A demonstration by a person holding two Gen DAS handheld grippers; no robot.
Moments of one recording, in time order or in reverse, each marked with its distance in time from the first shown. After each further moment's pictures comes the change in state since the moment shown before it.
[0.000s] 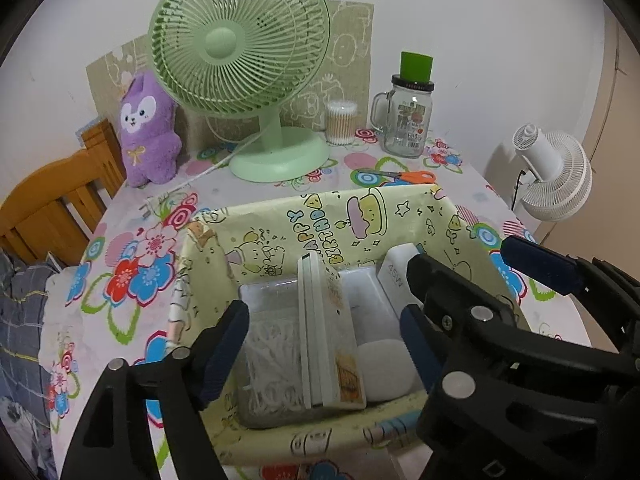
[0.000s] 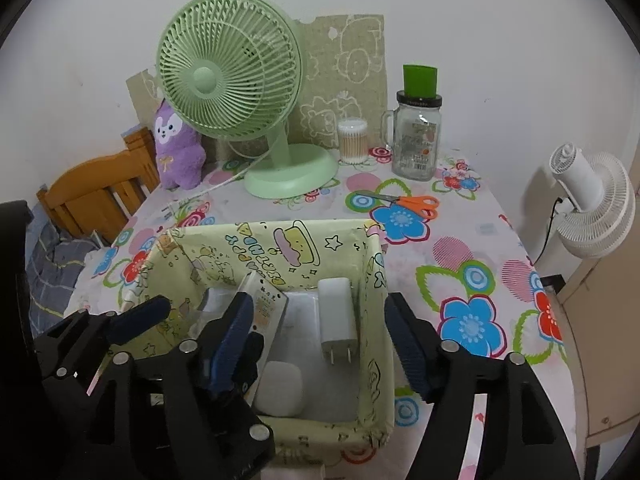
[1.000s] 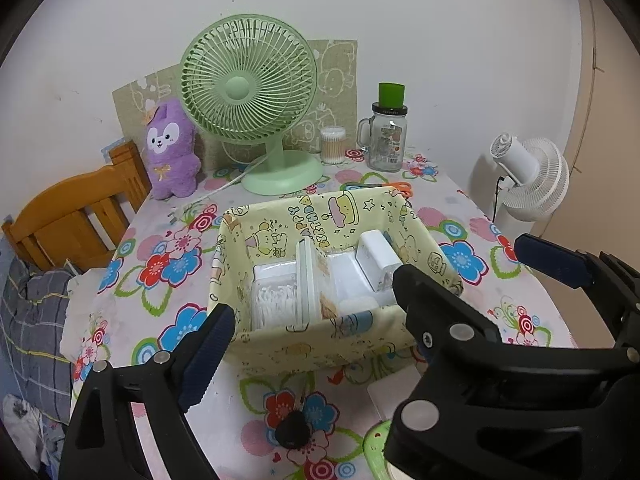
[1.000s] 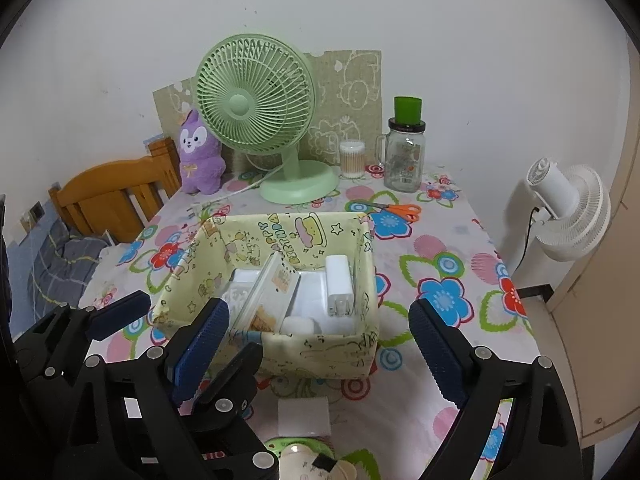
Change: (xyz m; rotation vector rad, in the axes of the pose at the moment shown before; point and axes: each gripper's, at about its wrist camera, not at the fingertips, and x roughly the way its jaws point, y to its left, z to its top) left arm -0.080 -0.013 -0.038 0.021 -0.083 0.010; right arm -0.081 0.012 -0.032 -0.026 -0.066 -0.012
